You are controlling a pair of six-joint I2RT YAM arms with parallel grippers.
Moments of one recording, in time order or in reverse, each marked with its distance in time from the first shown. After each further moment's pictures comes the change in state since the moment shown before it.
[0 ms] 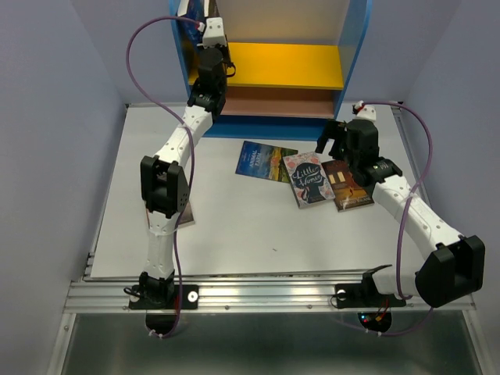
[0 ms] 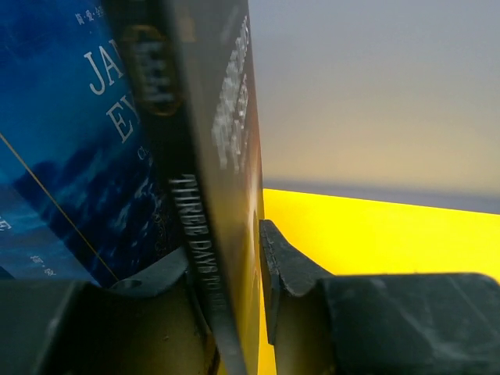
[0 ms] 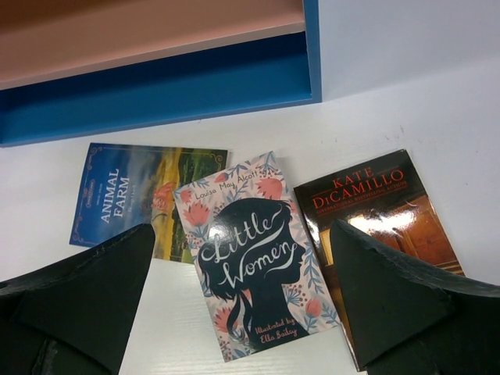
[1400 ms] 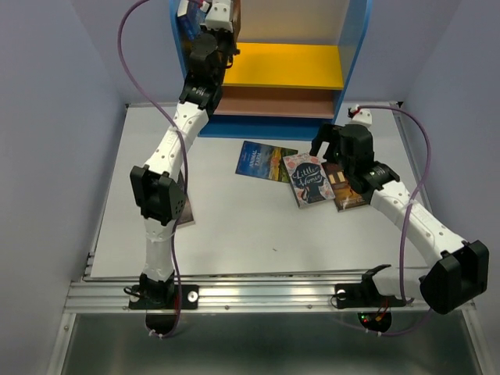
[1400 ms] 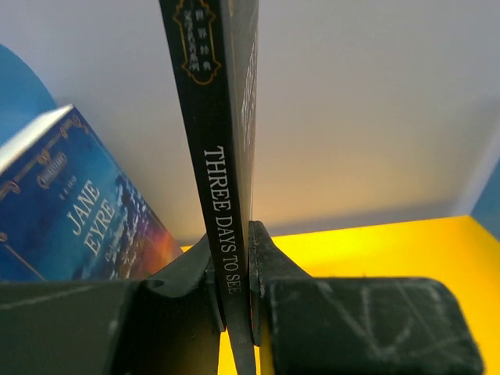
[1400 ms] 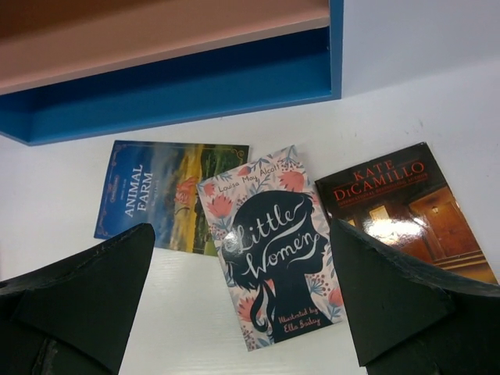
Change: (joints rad) left arm -0.045 -0.144 0.063 -0.092 0.213 0.055; right arm 0.090 -0.055 -0.026 0.002 0.074 0.052
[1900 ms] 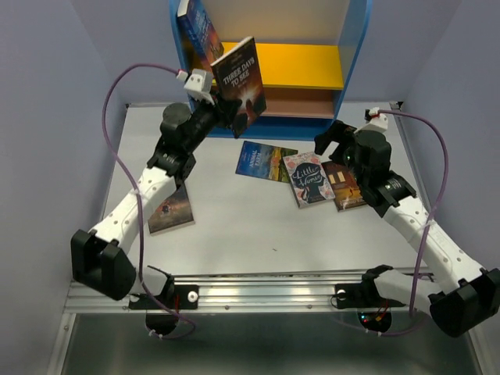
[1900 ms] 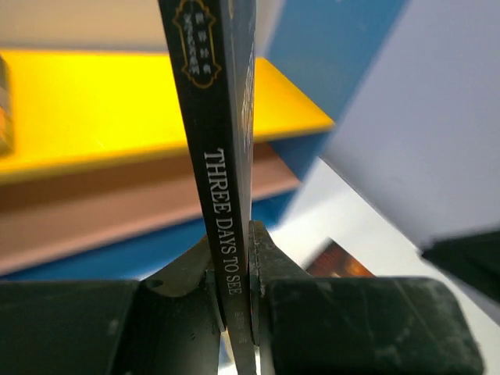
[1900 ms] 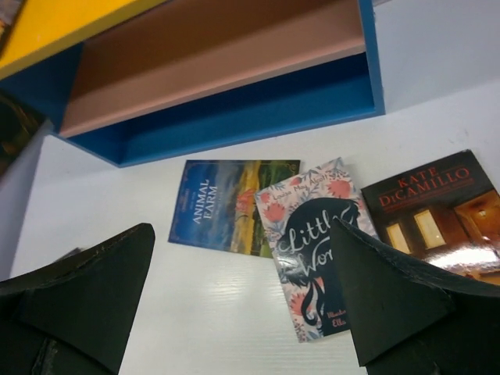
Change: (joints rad) left arm -0.024 -0.775 -1.130 0.151 0.403 -0.378; right arm 0.008 -0.166 -0.027 0.019 -0.069 0.117
